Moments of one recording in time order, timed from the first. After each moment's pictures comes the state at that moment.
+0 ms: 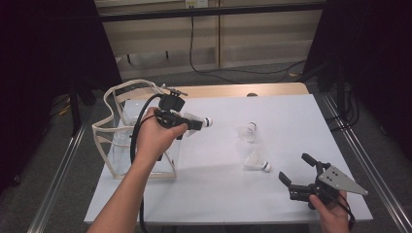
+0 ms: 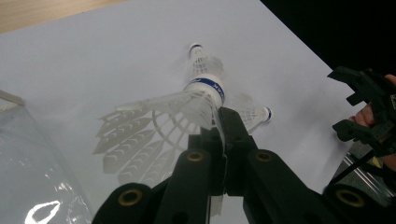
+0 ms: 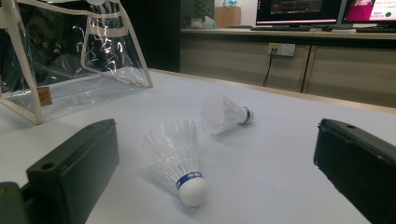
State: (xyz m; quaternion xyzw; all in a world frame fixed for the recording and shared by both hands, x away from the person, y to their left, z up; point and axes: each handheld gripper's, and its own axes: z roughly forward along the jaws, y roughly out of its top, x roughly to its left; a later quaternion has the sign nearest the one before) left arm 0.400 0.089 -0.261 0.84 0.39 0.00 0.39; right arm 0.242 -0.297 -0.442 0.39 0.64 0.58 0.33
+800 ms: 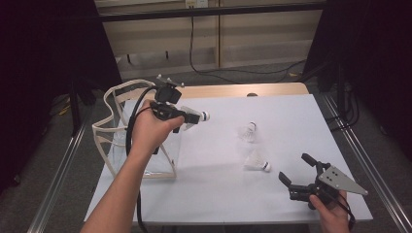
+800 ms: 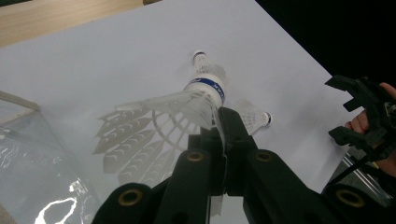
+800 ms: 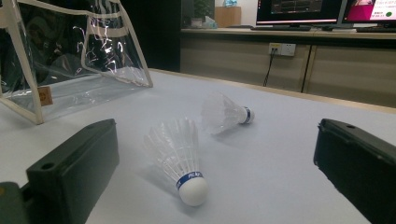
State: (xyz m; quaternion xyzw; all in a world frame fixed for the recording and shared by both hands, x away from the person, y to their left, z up) left arm 0.407 0.094 -0.244 0.84 0.39 0.00 0.38; right arm 0.242 -0.297 -0.442 0.39 0.64 0.58 0.33
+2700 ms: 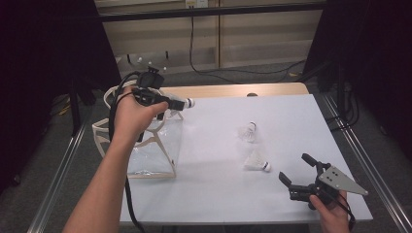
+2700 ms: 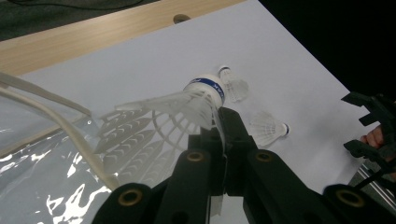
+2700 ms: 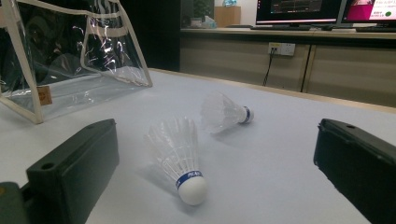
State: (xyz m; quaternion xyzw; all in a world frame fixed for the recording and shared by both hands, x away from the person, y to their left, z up) left arm 0.422 0.124 -0.213 0.83 0.41 0.03 0.38; right arm 0.242 -0.297 -0.443 0.39 0.64 0.57 0.33
